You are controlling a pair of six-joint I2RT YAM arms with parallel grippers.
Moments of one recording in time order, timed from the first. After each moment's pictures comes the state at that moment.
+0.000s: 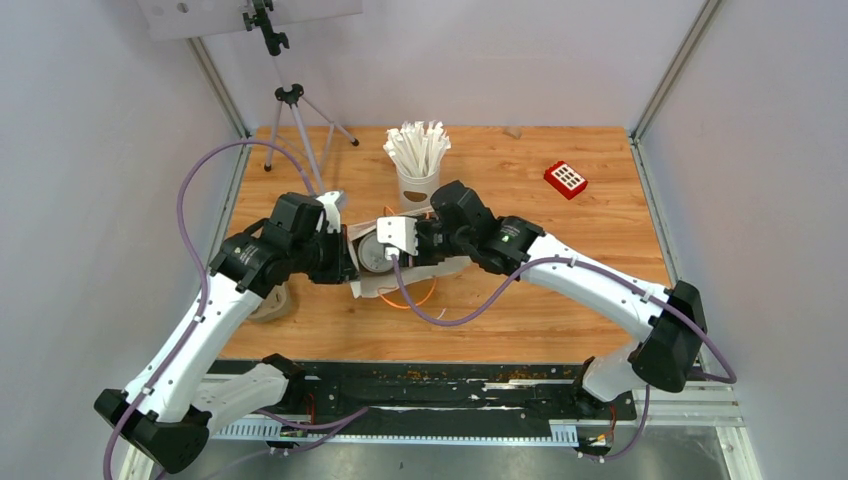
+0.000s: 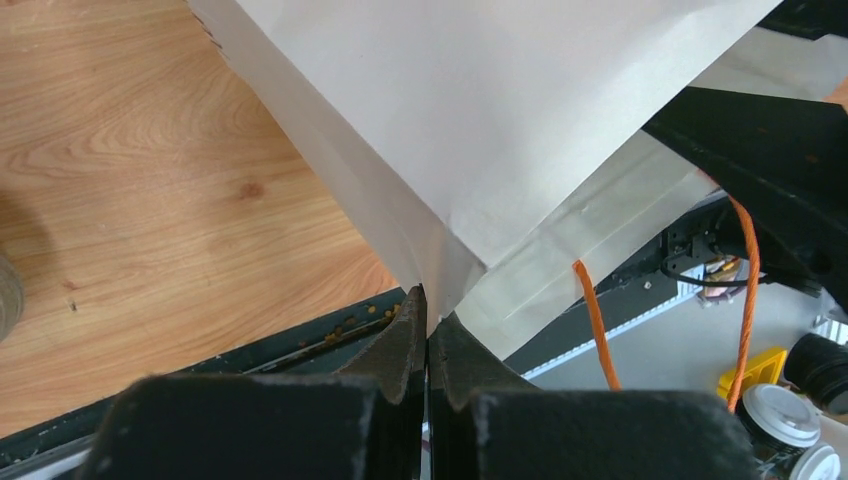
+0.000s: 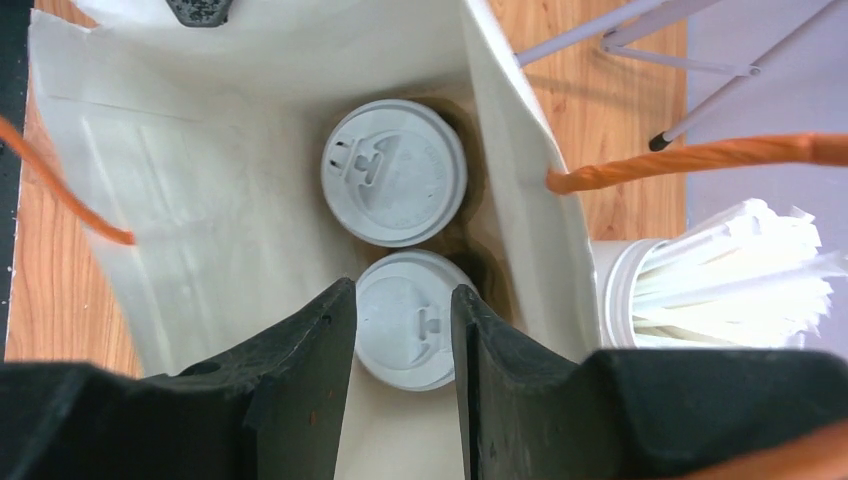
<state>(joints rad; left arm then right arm) -0.51 0.99 1.16 -1.05 0.19 -0.47 0.94 1.49 1.34 -0.42 -0.26 -0.77</state>
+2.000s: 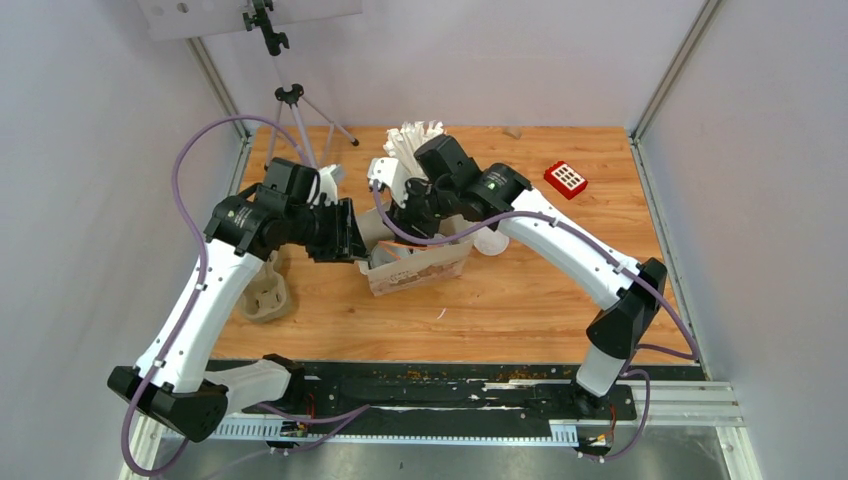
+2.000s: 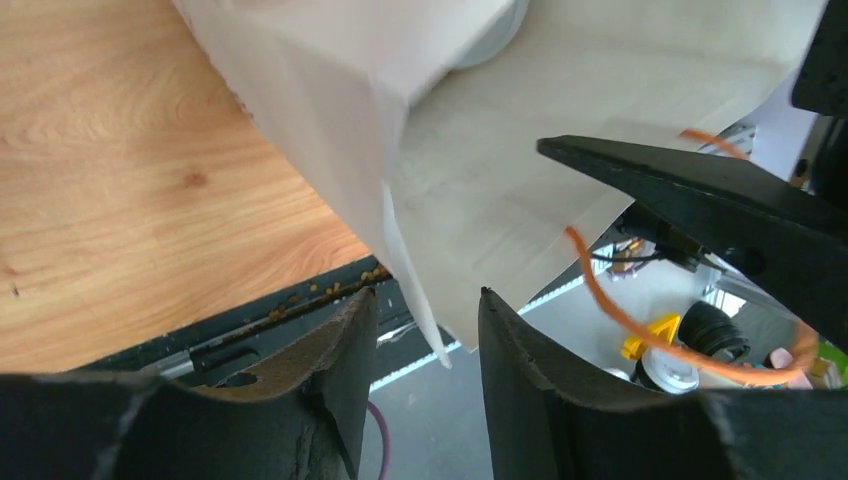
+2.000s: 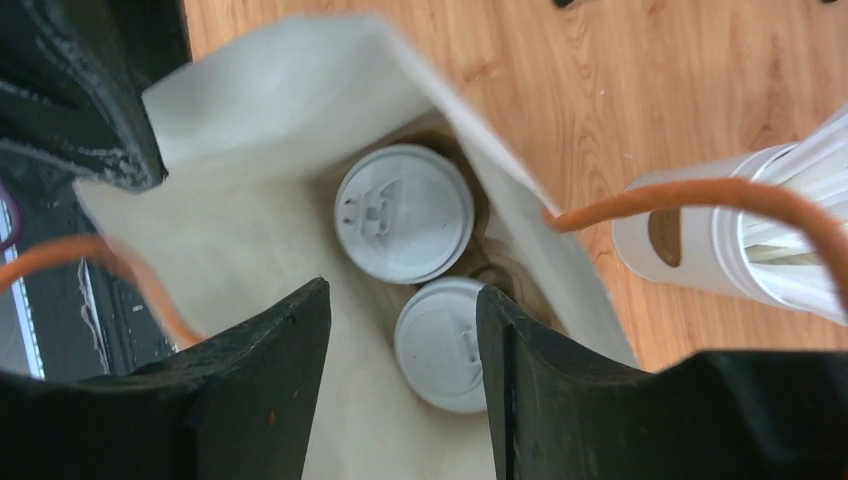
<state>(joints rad) -0.41 1.16 1.42 -1.21 0.35 -0.48 0.86 1.73 1.83 -0.87 -0.34 -0.41</state>
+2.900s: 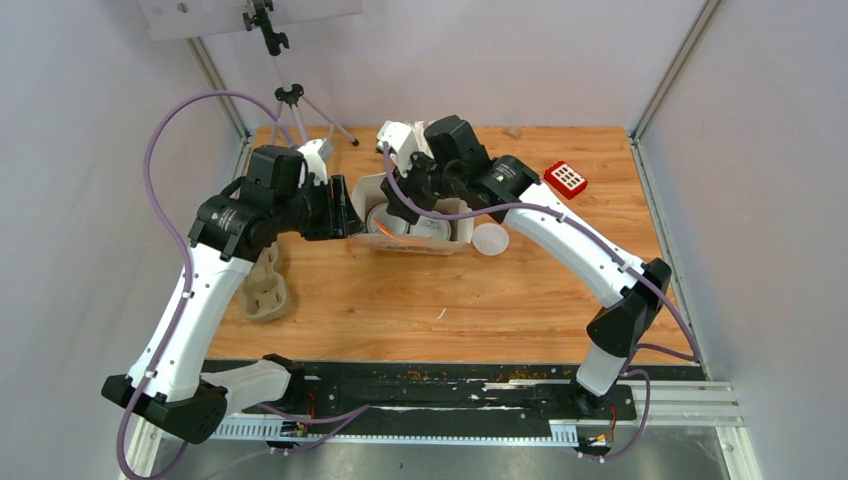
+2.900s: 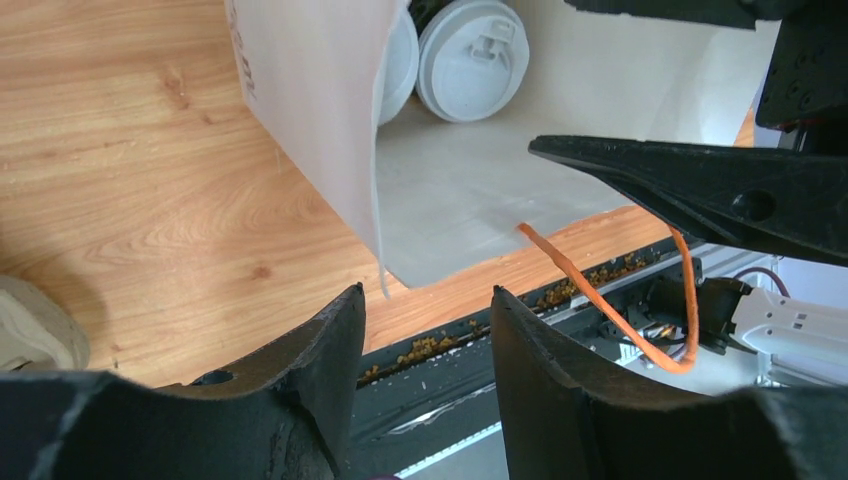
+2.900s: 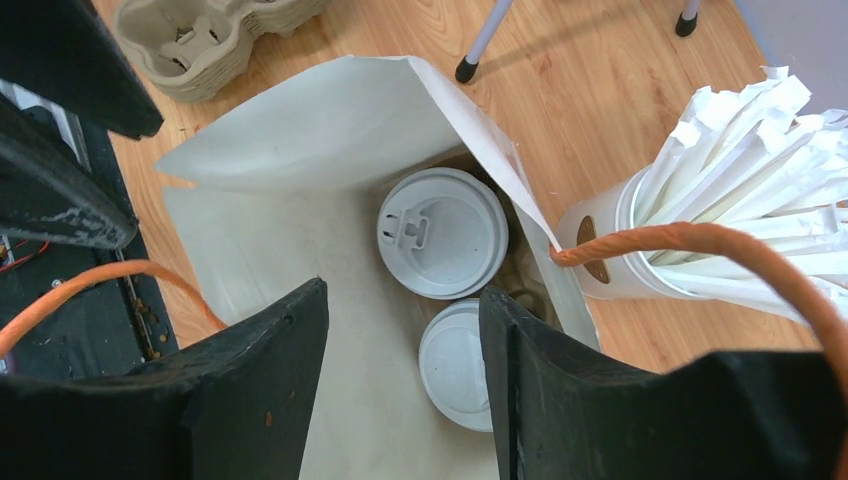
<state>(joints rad) -0.41 1.16 1.53 -1.12 0.20 -0.44 0.82 1.74 1.90 -0.70 -0.26 -0.22</state>
